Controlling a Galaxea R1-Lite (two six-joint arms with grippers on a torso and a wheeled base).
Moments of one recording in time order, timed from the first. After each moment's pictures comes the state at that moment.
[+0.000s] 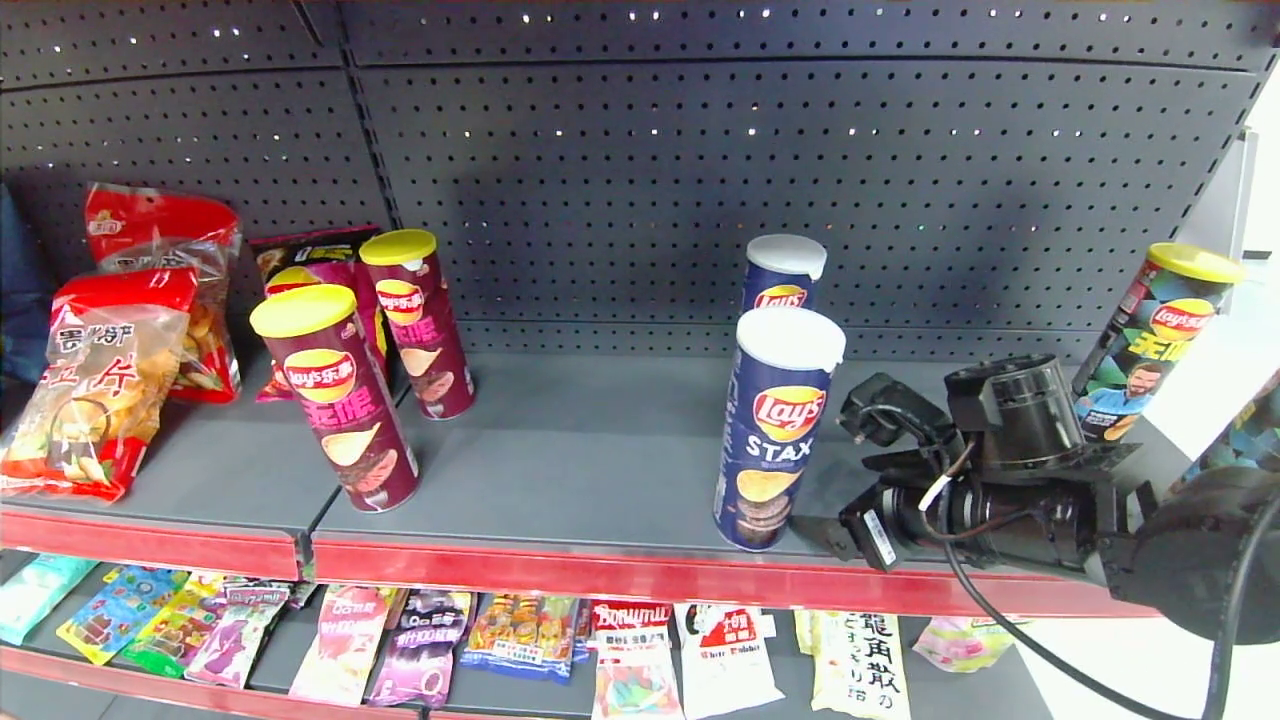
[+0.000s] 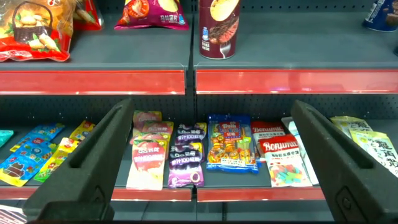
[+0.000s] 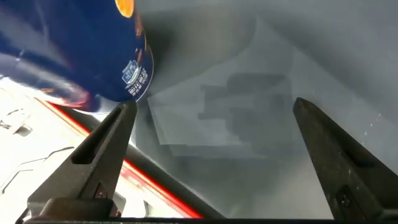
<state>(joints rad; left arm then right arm) 0.00 0.00 0.00 0.01 -0.07 0.00 0.48 1.74 -0.70 -0.39 -0.05 -0.20</state>
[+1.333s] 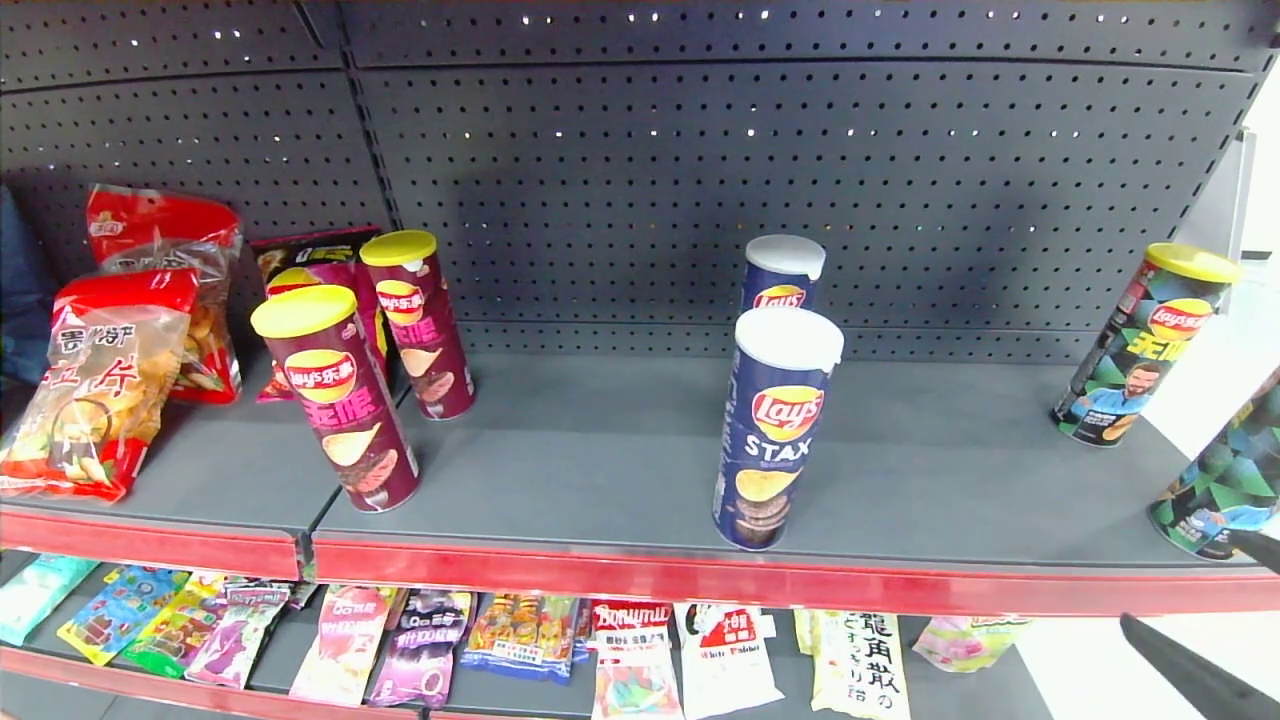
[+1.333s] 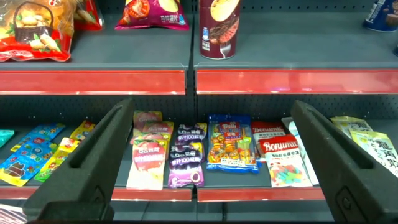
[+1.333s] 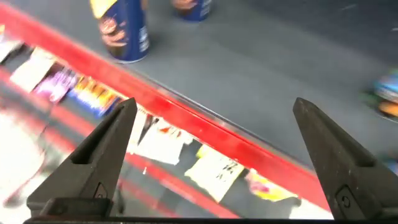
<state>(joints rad) 0.00 0.00 0.00 0.01 -0.07 0.00 0.20 0.68 -0.16 -0.37 0.11 -0.20</state>
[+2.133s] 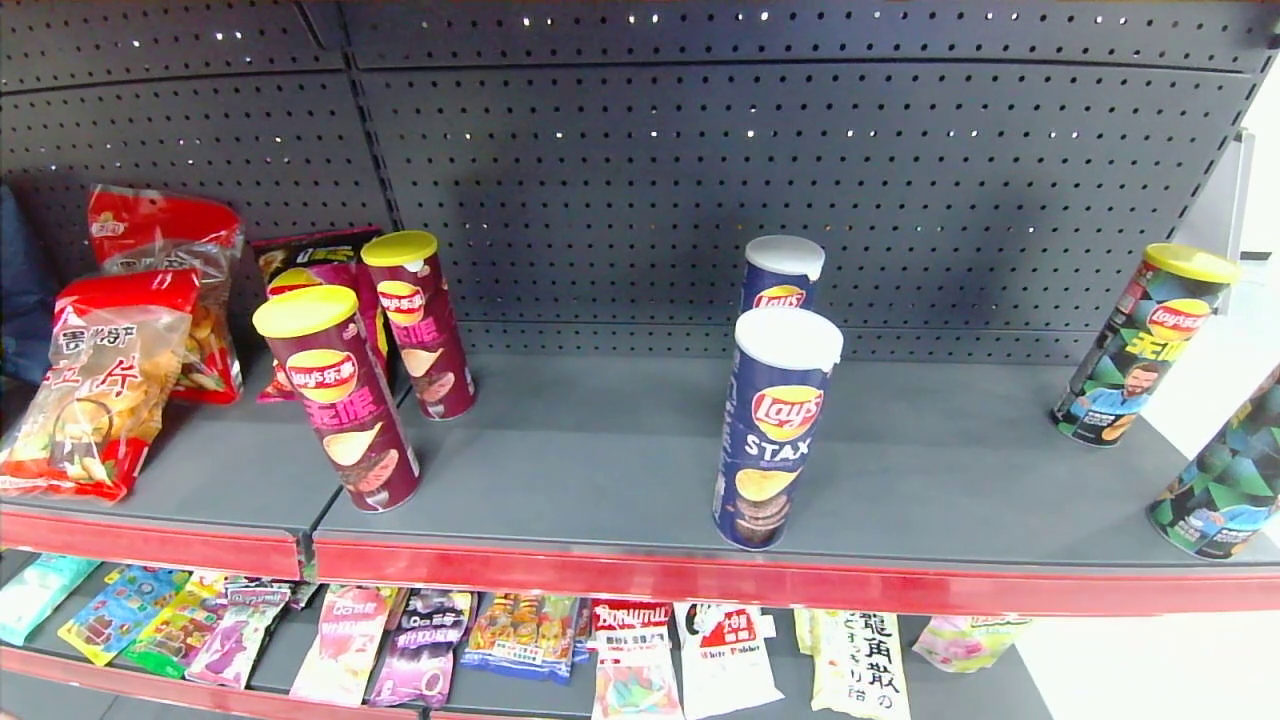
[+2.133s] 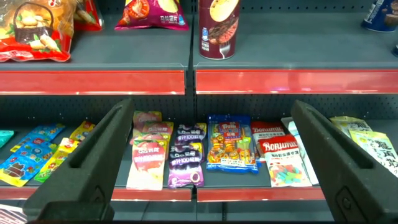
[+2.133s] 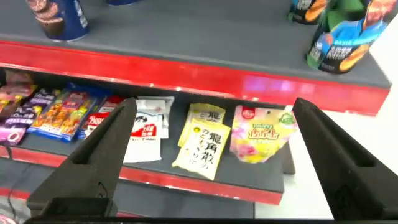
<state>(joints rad) 0.00 0.00 0.00 0.01 -0.07 0.00 0.05 0.13 0.00 -0.04 0.03 -0.05</state>
